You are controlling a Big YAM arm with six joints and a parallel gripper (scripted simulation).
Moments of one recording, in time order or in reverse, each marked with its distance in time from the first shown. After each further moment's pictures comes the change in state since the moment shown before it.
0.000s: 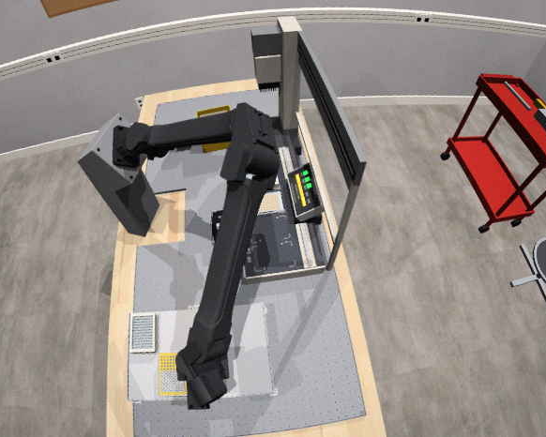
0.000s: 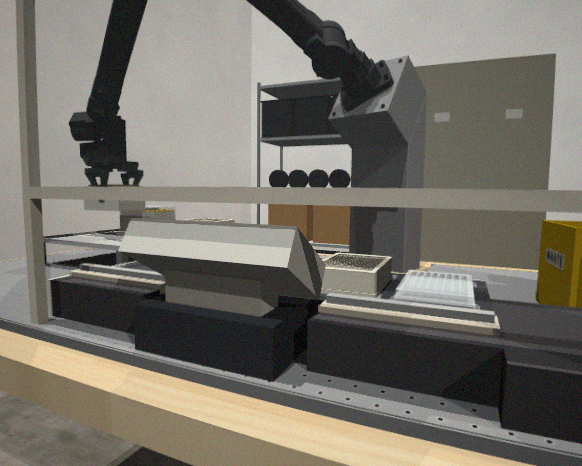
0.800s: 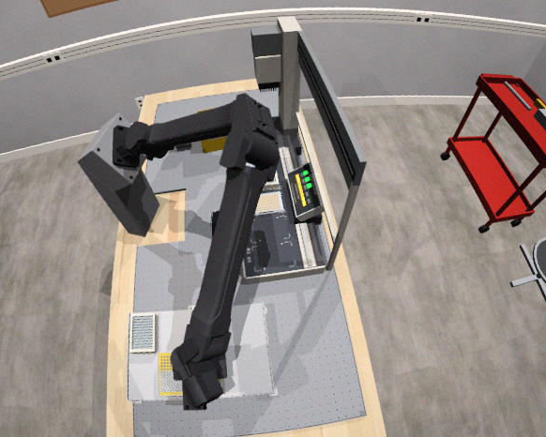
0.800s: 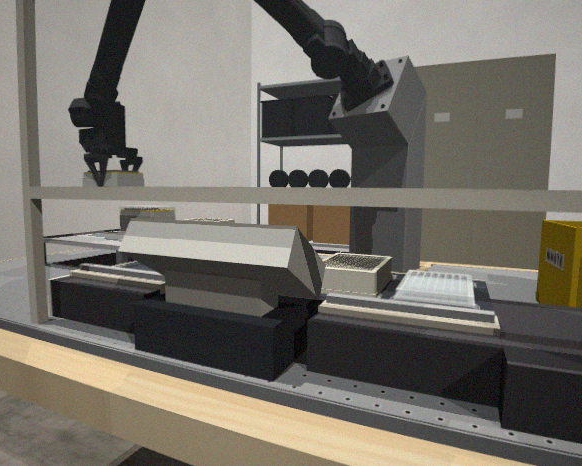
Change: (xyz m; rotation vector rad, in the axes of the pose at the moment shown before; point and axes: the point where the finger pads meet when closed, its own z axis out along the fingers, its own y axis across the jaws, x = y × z) arm -0.001 0.001 -0.035 -0.001 -0.003 -0.001
